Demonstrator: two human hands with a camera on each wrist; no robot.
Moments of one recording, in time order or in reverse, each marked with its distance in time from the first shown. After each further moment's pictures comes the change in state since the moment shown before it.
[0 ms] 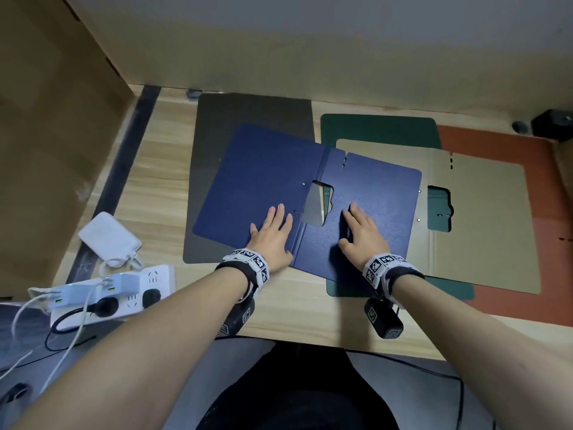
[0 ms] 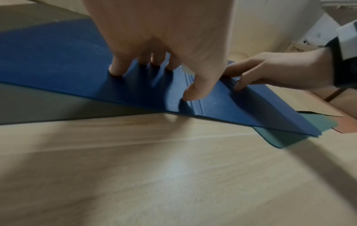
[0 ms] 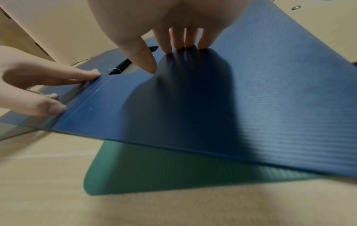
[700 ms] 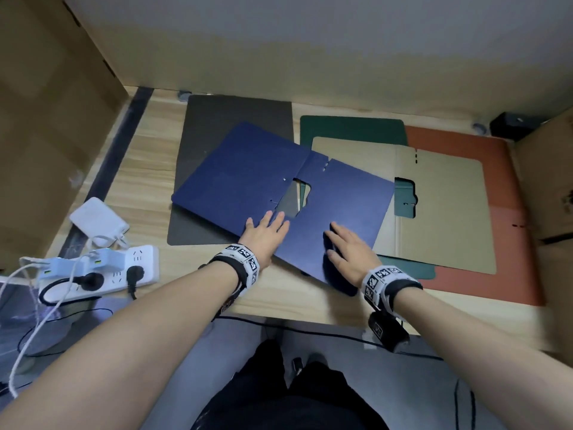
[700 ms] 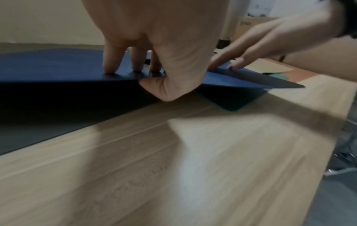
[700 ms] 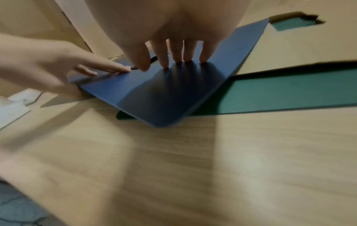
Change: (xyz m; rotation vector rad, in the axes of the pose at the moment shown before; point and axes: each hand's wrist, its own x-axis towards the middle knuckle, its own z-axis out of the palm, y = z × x) left_hand -0.032 0.045 0.015 0.429 0.041 0.112; right_hand -0.078 0.040 -0.006 -0.062 -0.061 -0.217
